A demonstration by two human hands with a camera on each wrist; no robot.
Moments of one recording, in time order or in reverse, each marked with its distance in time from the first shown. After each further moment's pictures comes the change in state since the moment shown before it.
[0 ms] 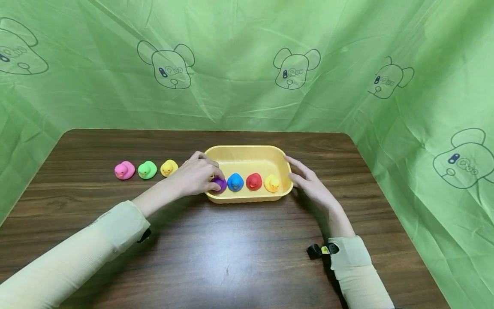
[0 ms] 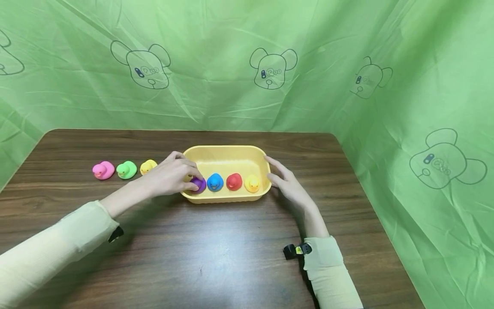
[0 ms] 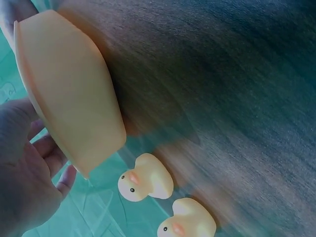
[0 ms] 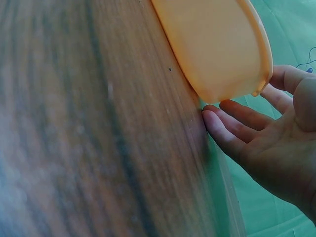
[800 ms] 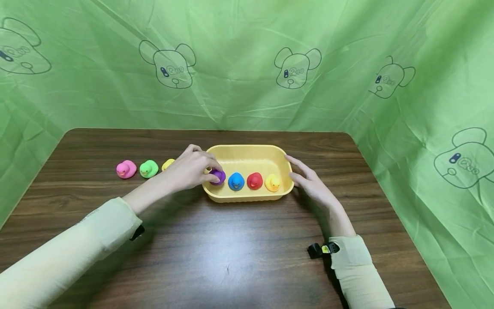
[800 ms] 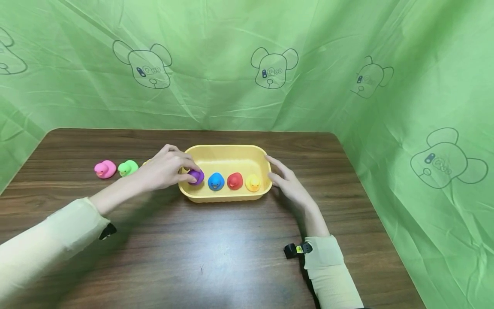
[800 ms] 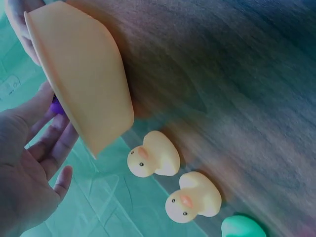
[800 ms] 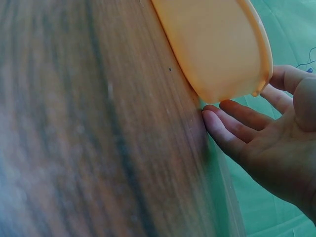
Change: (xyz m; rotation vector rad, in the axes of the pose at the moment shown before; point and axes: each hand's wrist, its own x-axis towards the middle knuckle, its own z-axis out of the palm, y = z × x) left_hand -0.006 -0.003 -0.021 -0.085 0.056 -0.024; right_hand 0.001 0.002 0.000 0.000 -0.006 -0.006
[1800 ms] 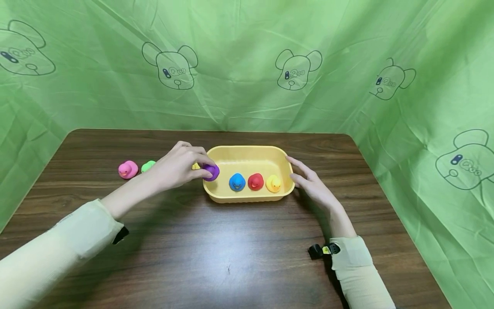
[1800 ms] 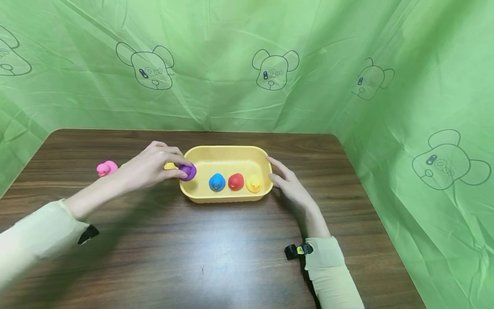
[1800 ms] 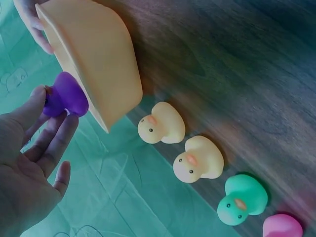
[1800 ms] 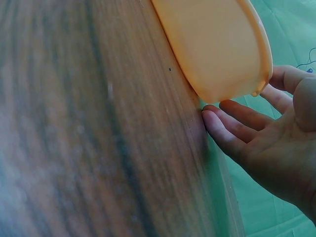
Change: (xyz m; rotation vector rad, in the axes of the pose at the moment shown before) left_hand -0.023 0.001 -0.030 -0.028 0.072 0.017; right_hand 0.000 0.002 0.001 0.000 0.008 0.004
